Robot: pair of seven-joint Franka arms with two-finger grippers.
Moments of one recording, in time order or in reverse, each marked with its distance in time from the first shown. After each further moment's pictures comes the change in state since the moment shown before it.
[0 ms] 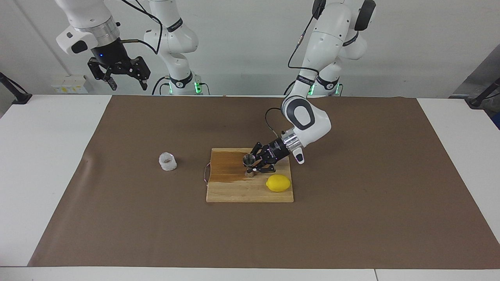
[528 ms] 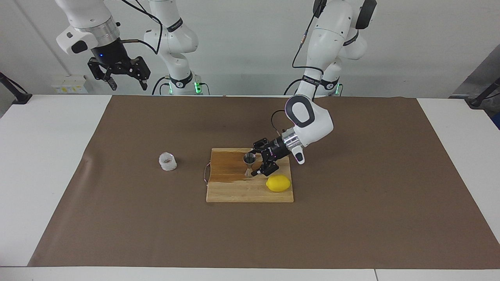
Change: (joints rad) left arm 0.000 -0.035 0.002 -0.045 0.258 0.001 0.000; right arm 0.000 0.000 0.000 0.000 0.000 0.000 0.000
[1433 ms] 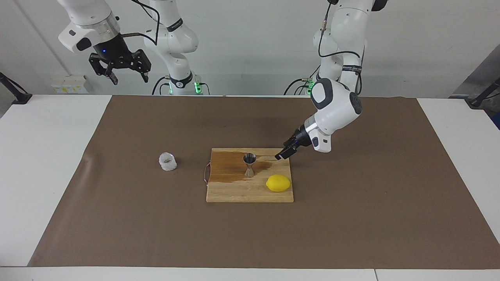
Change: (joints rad) left arm 0.187 -0.206 0.026 -0.038 1.001 -0.295 0.007; right arm -0.020 -0.025 -0.003 0.001 0.003 -0.087 -0.372
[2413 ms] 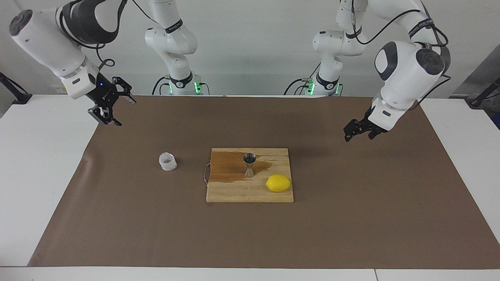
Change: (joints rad) left arm 0.255 -0.163 0.007 0.210 0.550 -0.374 0.666; right arm -0.221 0.133 -0.013 -0.252 0.331 0.270 -1.258
